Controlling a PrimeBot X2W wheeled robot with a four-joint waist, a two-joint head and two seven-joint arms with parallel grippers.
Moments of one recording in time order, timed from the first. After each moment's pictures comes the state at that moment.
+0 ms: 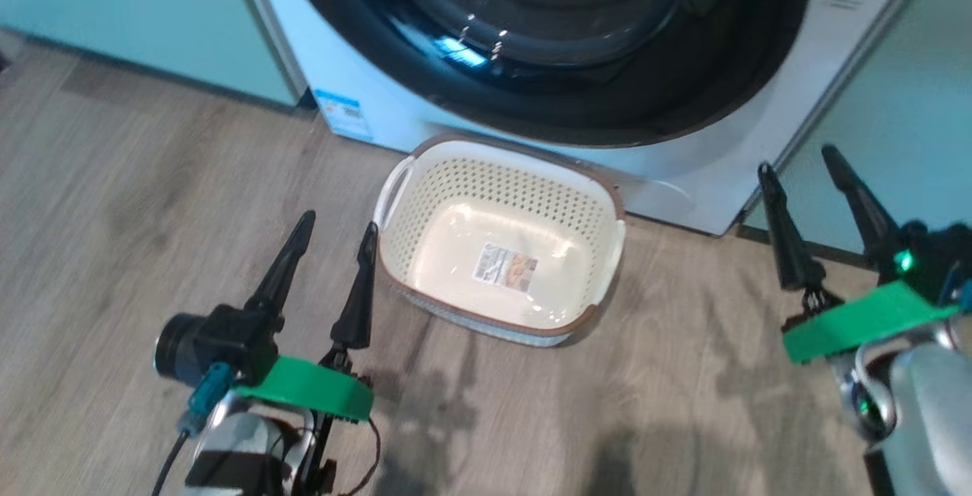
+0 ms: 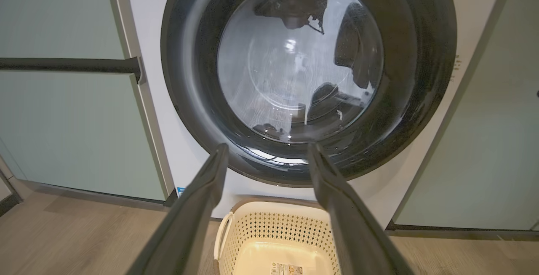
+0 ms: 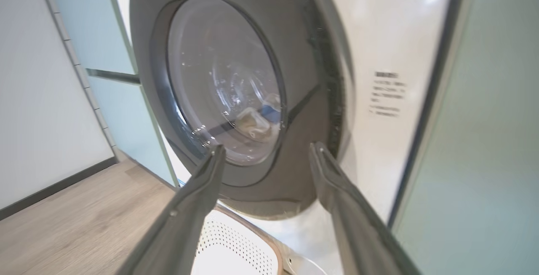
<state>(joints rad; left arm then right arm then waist) -0.09 0.07 -0.07 -0.02 -0.13 -0.02 -0.26 -0.36 -0.11 0.13 0.26 0.15 0.13 -0.26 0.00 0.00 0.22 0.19</state>
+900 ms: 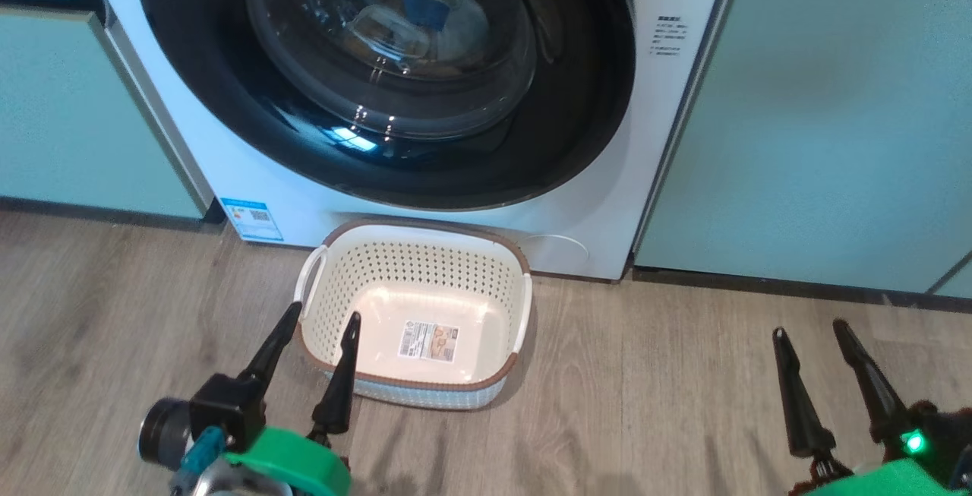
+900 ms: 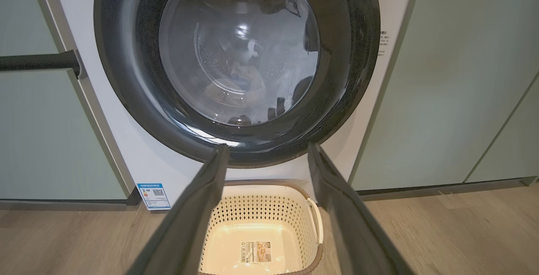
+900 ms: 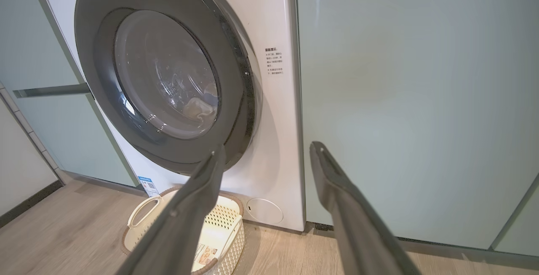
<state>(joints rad) 0.09 0.11 -0.07 -0.03 -0.14 0.00 -0.20 0.10 -0.05 0.03 0.03 0.16 0.13 -0.26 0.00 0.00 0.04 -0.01</state>
